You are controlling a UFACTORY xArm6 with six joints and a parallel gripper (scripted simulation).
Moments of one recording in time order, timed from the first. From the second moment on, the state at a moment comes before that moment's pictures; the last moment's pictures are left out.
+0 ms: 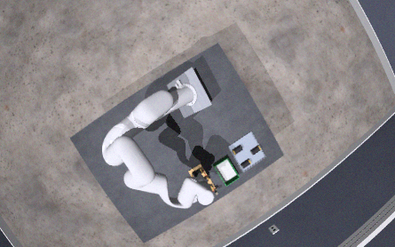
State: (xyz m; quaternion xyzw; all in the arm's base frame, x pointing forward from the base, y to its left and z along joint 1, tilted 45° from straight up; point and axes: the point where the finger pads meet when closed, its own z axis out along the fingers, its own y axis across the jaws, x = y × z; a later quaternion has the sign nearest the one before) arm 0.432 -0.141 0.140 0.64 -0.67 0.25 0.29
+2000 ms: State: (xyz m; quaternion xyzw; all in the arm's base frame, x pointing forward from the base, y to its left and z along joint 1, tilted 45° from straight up) arm 0.425 -0.211 0.070 0.64 -0.67 0.25 0.29
